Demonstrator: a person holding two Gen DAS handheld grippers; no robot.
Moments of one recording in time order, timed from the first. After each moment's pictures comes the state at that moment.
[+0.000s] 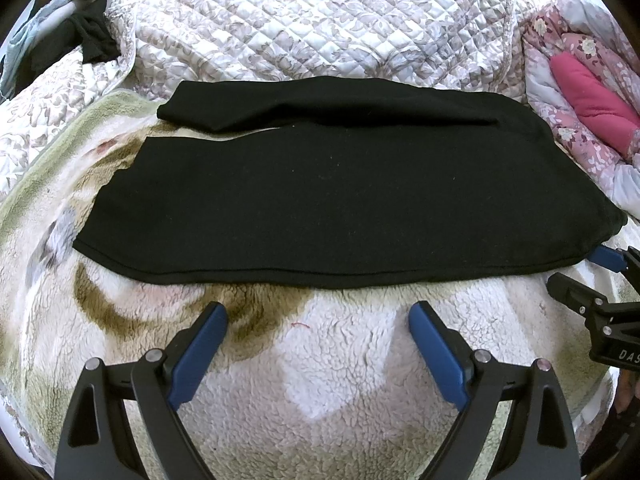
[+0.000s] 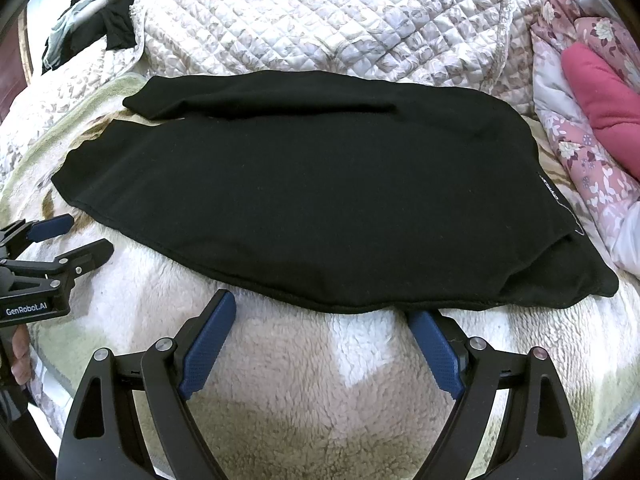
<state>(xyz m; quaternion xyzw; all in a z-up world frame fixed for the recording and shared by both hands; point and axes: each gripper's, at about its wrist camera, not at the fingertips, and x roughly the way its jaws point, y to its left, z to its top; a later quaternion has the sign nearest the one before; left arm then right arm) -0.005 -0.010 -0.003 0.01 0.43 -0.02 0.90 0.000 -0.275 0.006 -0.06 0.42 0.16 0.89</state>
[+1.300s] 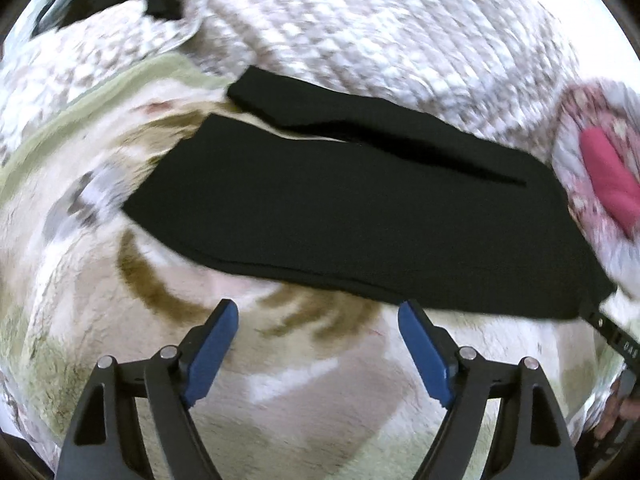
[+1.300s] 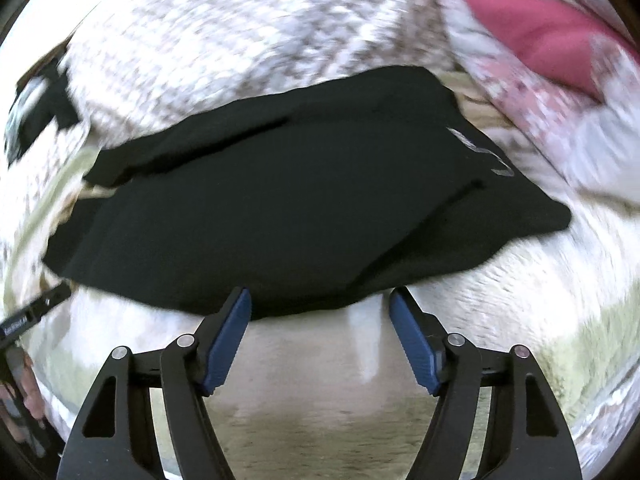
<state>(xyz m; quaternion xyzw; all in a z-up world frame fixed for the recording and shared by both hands) -0.006 0.045 0.007 -0.10 0.42 0.02 0.90 0.011 -0.359 0.017 0.11 0.44 0.08 0.89</state>
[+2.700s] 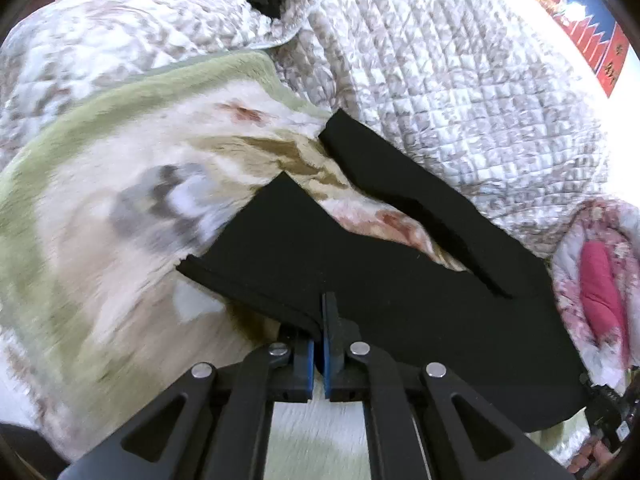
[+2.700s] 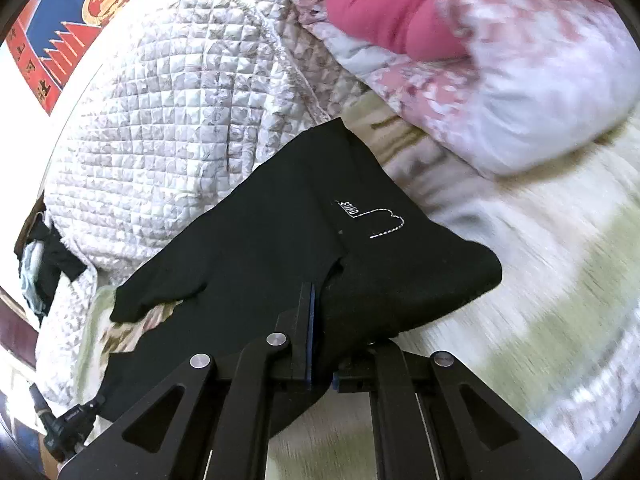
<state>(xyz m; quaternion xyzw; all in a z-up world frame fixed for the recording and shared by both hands) -0.036 0.118 0.039 -0.24 0.38 0.06 0.89 0.000 -0.454 0.068 0.28 0.40 0.04 0.87</state>
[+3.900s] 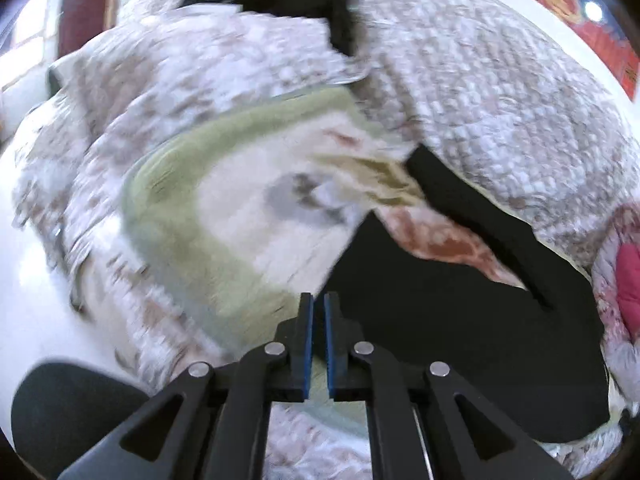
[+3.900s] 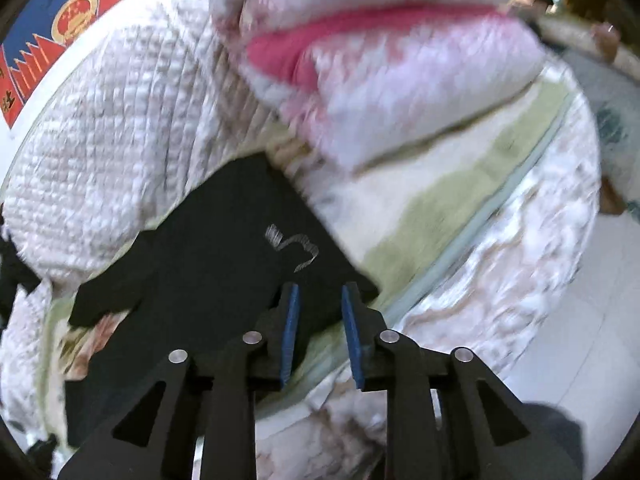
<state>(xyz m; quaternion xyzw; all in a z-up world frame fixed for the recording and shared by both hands) -0.106 0.153 0.046 -0.20 0.35 0.16 0.90 -0.068 -0.483 0.092 0.23 0.36 -0.09 0.90</state>
